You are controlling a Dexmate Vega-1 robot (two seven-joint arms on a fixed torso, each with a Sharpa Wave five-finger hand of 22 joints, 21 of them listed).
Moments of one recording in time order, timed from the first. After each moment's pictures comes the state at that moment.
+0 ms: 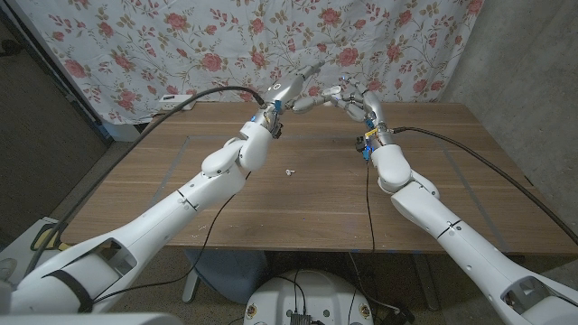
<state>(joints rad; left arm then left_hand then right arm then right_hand) 0.69 0.56 0.67 -1.85 0.63 0.15 0.33 0.74 0.06 0.23 -0.05 0.18 0.12 -0.18 0.20 0.18 0.28 -0.13 0.21 0.28 0.14 -0.11 0.19 0.20 0.12 0.11 0.23 0.20 -0.89 -0.48 -0.46 -1.74 0.09 0.15 -0.42 1.35 0.12 0.17 -0.15 0.19 0.30 -0.09 0.20 0.19 0.87 -0.04 0.53 0.24 0.78 -0.09 0.47 0.72 0.52 -0.02 0.33 0.20</state>
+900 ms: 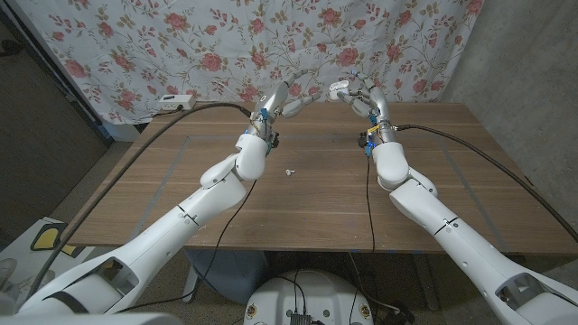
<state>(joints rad) 0.78 0.52 0.60 -1.86 0.41 0.17 0.41 0.70 0.06 0.23 -0.05 0.18 0.25 -0.16 0.23 0.18 0.21 -0.11 0.21 0.26 0.09 -0.08 0.19 0.20 0.10 0.12 0.22 0.20 -0.87 -0.46 -0.45 -1.72 0.04 0.14 -0.50 1.35 0.12 0.17 -0.15 0.19 0.30 -0.09 0.20 0.19 0.87 -0.04 0.53 0.24 0.79 -0.09 0.46 0.72 0.51 -0.02 0.33 0.20</state>
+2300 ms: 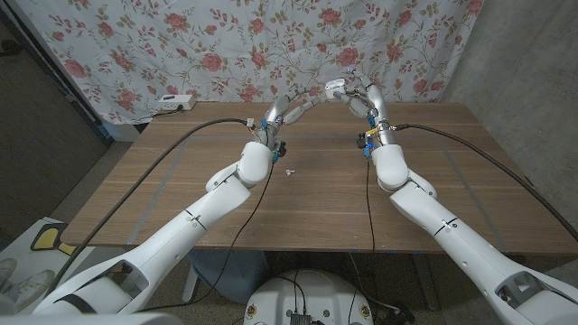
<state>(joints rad) 0.78 0.47 0.60 -1.77 0.12 0.08 0.38 0.69 0.07 0.24 -0.07 0.18 0.41 -0.17 0.25 0.18 0.17 -0.09 0.21 0.24 0.07 -0.05 0.19 0.20 0.08 0.13 0.22 0.20 -0.86 -0.47 -0.47 -1.65 -0.03 0.29 -0.48 1.35 0.12 0.17 -0.15 0.19 0.30 -0.10 0.20 0.19 0.87 -0.04 0.53 0.24 0.79 -0.09 0.45 0.73 0.51 -0.03 0.33 0.20</state>
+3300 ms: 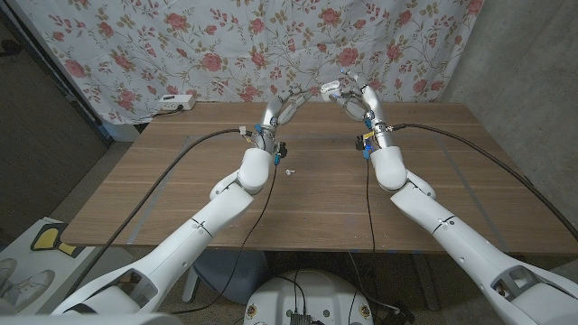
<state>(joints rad) 0.83 0.41 0.56 -1.70 0.01 -0.08 0.46 0.69 0.07 0.26 -0.12 0.18 0.68 -0.21 0.28 0.18 0.25 -0.11 0.25 0.23 0.13 -0.10 0.21 0.19 0.10 0.12 0.23 0.20 -0.83 -0.47 -0.49 -1.57 -0.13 0.37 -0.48 1.34 0.13 0.17 -0.15 0.19 0.31 -0.11 0.20 0.19 0.86 -0.05 0.53 0.24 0.79 -0.09 0.44 0.74 0.50 -0.03 0.33 0.20</state>
